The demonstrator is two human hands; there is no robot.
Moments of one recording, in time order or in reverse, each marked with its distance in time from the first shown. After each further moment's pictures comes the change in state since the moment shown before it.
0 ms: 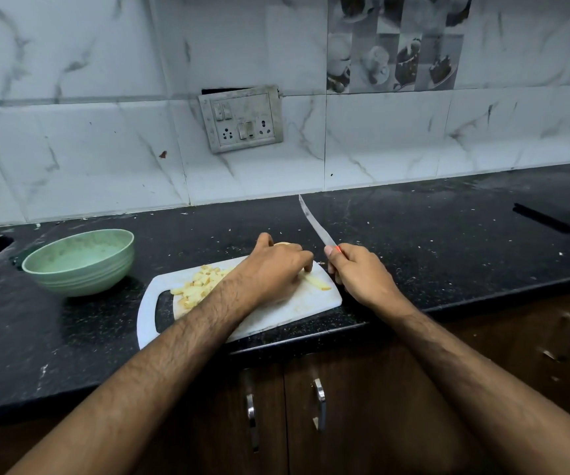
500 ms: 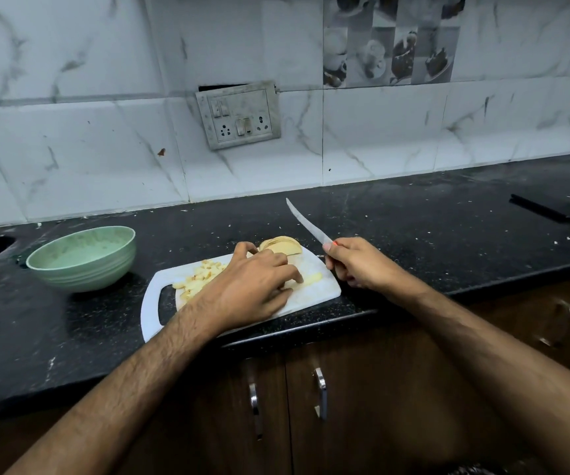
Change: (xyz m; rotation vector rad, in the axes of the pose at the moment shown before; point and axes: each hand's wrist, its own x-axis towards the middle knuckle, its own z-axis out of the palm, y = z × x) left_hand -0.056 -0.008 0.001 -0.109 0.177 0.121; right_hand -0.002 -0.005 -0.016 0.255 -0.313 -0.002
